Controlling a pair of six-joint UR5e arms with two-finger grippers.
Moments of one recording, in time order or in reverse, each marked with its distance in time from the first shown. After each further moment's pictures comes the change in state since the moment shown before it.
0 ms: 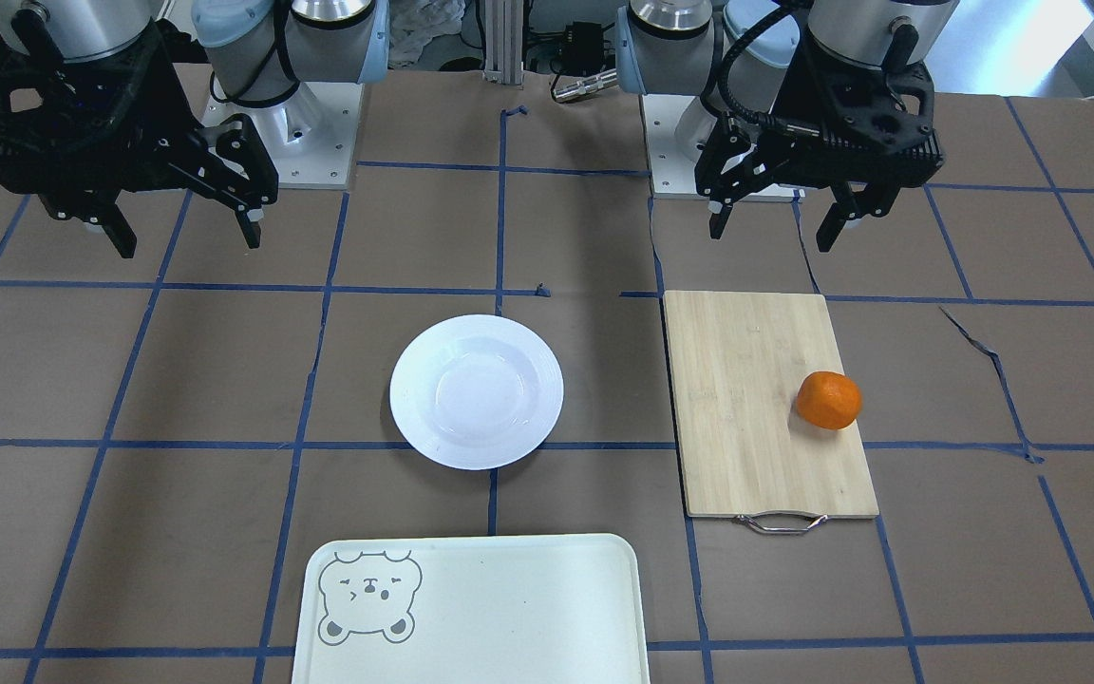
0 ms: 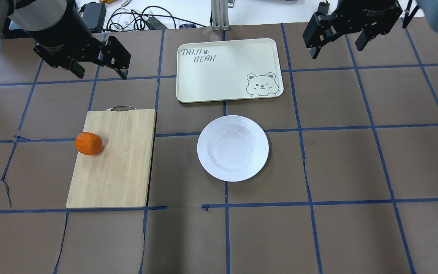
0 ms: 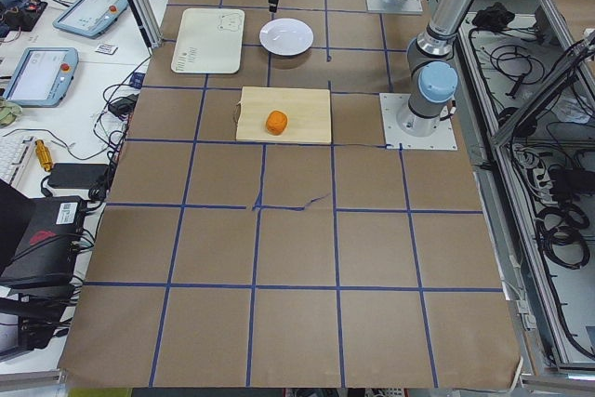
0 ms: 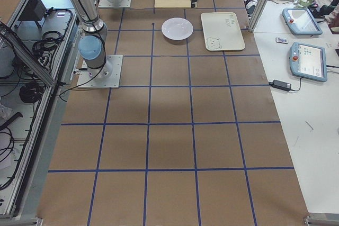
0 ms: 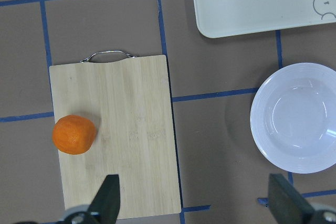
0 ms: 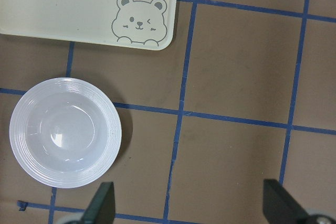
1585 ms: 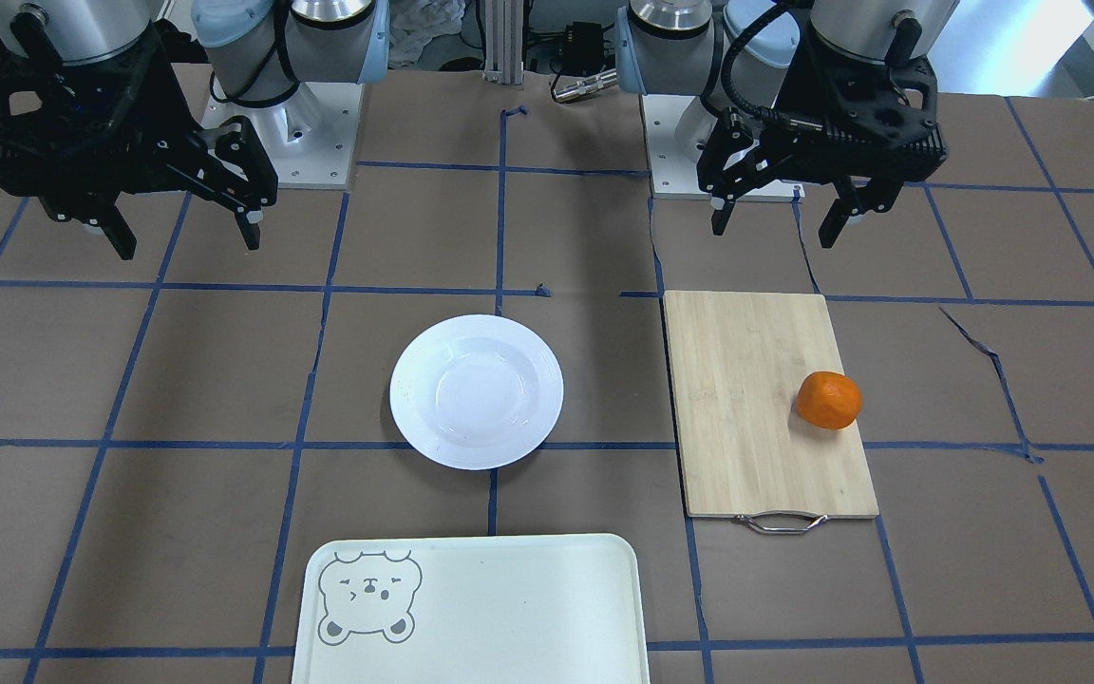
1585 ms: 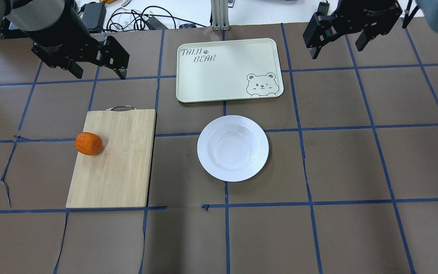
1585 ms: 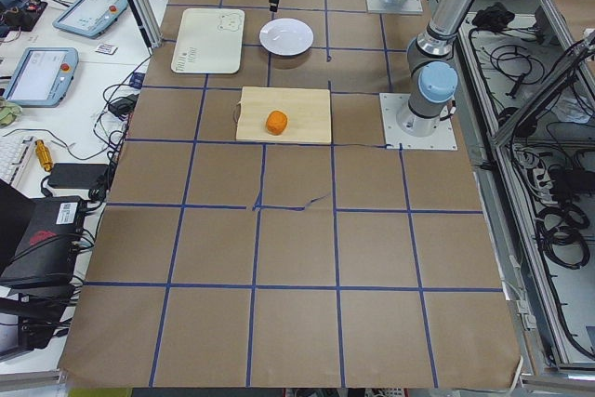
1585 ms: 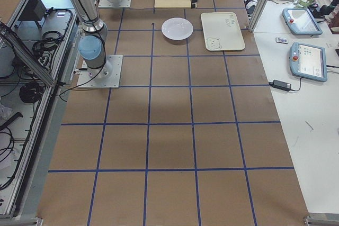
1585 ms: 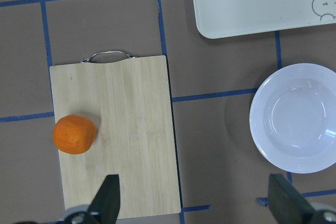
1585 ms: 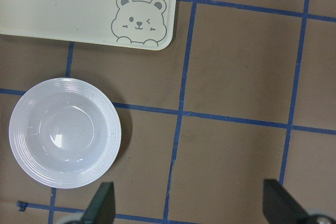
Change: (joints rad) left arm 0.003 0.006 -0.001 -0.008 0.006 0.001; right arm -0.002 0.002 0.000 -0.001 0.000 0.000
